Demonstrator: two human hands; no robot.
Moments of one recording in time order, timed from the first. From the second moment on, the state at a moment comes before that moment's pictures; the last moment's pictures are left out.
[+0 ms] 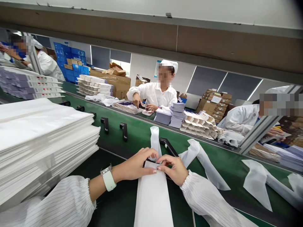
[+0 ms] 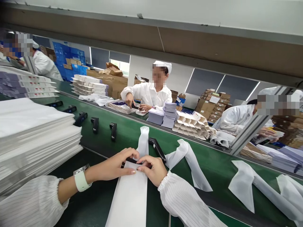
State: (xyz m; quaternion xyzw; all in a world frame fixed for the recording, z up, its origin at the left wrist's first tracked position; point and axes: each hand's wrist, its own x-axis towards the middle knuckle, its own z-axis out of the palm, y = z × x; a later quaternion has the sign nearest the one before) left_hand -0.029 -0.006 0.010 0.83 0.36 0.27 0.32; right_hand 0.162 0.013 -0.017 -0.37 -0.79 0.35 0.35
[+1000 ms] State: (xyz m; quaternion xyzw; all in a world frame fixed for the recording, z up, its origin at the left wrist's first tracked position) left_hand -0.012 -0.010 0.003 0.79 0.32 0.28 0.44; right_hand 0.163 0.029 0.044 -0.23 -0.53 0.63 0.52
